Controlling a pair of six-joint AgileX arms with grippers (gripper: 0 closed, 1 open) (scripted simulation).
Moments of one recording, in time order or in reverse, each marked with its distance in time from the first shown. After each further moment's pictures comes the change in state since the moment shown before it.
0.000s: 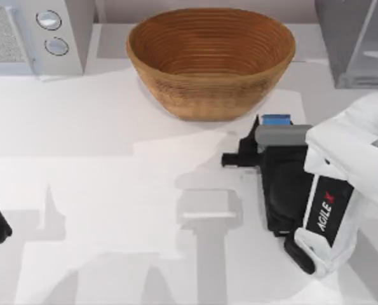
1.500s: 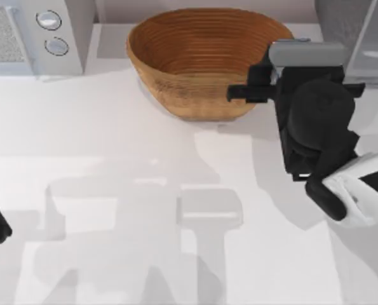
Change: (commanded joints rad) left arm 0.000 0.000 0.000 0.000 0.000 0.000; right arm 0.006 -0.594 -0.060 -0.539 -0.006 0.008
